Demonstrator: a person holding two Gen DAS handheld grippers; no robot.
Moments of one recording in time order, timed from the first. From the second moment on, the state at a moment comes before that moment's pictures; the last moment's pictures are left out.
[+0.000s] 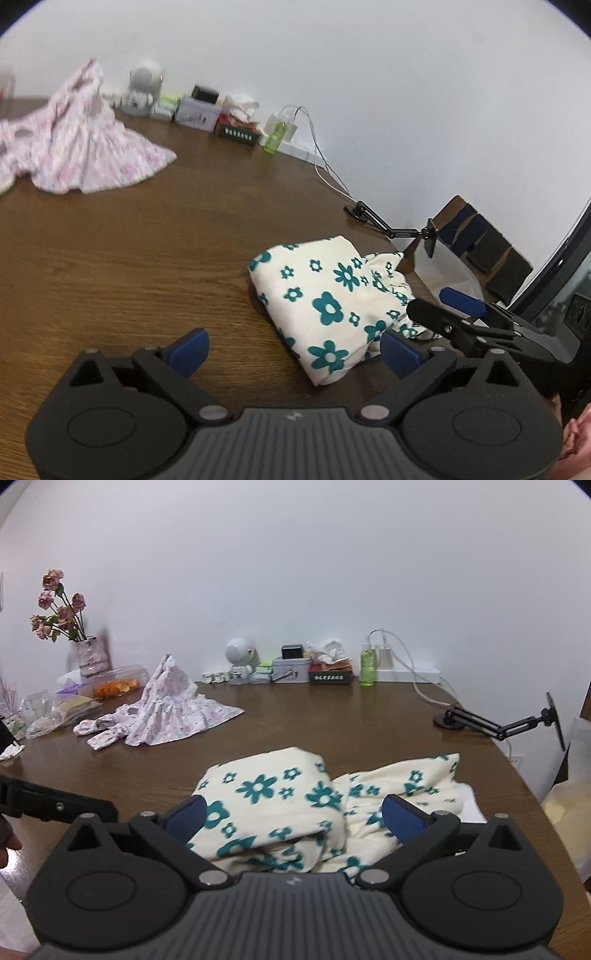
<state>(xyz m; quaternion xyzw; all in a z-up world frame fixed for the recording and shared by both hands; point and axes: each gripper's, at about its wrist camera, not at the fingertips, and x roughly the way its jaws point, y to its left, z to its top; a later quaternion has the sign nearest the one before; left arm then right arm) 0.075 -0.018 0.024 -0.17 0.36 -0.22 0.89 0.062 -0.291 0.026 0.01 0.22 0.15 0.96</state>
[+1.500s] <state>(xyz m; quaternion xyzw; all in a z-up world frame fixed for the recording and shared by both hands) 0.136 0.014 0.046 -0.28 0.40 -0.21 0.85 0.121 -0.270 -0.005 0.13 0.33 0.29 0.89</state>
